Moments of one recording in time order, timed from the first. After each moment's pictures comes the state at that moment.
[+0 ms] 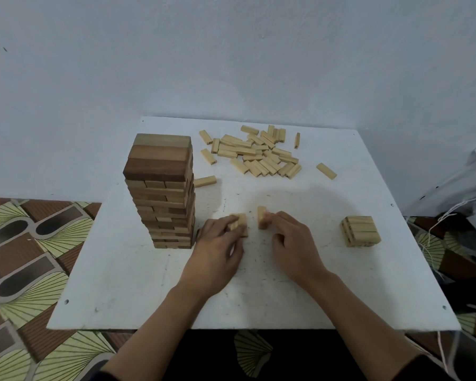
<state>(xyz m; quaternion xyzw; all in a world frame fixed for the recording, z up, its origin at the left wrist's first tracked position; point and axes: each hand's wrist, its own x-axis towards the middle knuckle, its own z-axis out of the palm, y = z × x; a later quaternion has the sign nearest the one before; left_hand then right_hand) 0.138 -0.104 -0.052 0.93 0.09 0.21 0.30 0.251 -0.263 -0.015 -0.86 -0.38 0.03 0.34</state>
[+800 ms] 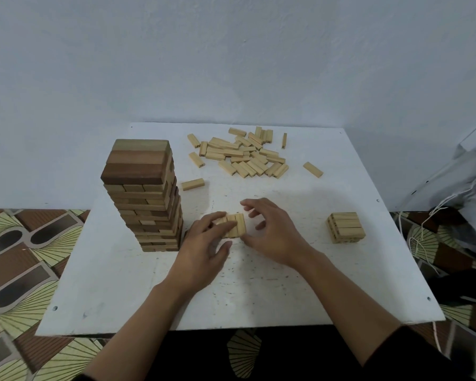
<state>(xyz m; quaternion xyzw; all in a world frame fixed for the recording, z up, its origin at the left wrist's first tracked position) 0.137 -0.100 -0.039 0.92 0.10 0.17 0.35 0.268 -0.250 -0.002 -0.83 -0.38 0.14 0.38</state>
